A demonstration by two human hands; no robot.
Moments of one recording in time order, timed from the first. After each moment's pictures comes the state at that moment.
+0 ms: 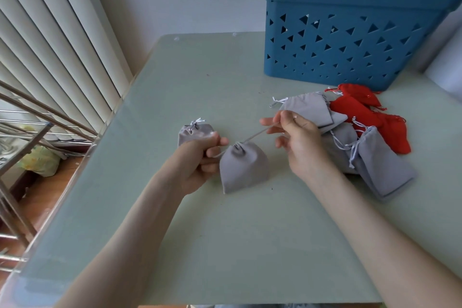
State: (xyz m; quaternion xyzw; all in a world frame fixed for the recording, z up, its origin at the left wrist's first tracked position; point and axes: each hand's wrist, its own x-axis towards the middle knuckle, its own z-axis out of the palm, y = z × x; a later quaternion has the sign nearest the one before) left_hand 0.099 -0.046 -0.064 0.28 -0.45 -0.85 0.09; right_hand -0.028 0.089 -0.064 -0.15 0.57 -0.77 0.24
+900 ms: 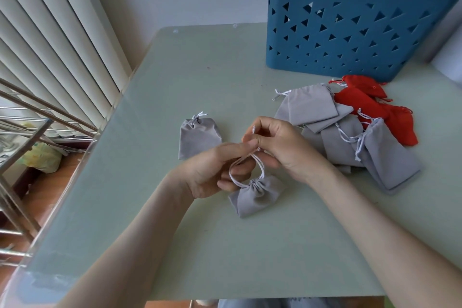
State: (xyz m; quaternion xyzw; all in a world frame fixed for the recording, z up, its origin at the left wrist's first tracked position) left_hand 0.101 -0.031 -0.065 0.08 -0.57 -0.80 -0.15; right_hand -0.013 0.083 -0.074 -0.35 0.59 -0.64 0.35
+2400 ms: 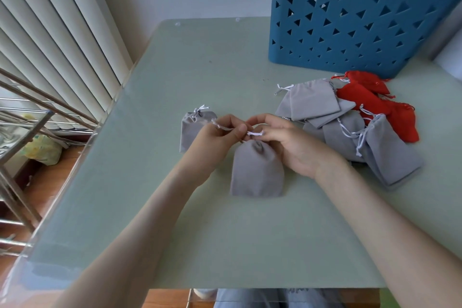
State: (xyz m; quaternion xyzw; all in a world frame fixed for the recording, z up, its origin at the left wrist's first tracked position) left_hand 0.095 -0.031 -0.073 0.18 -0.72 -0.65 0.15; right_hand -0.016 0.088 -0.067 -0.23 0.56 -0.64 0.47
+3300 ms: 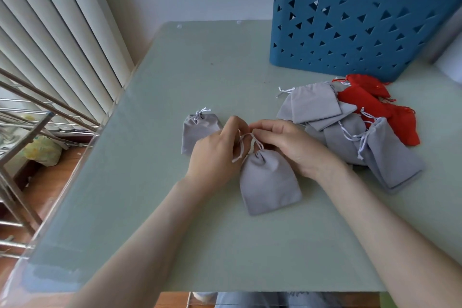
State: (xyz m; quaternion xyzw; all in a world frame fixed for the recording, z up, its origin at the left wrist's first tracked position) left_hand 0.099 -0.023 -0.089 0.12 -0.91 -0.21 0.35; right_hand -0.018 0.088 -0.069 -0.31 0.58 -0.61 0.44
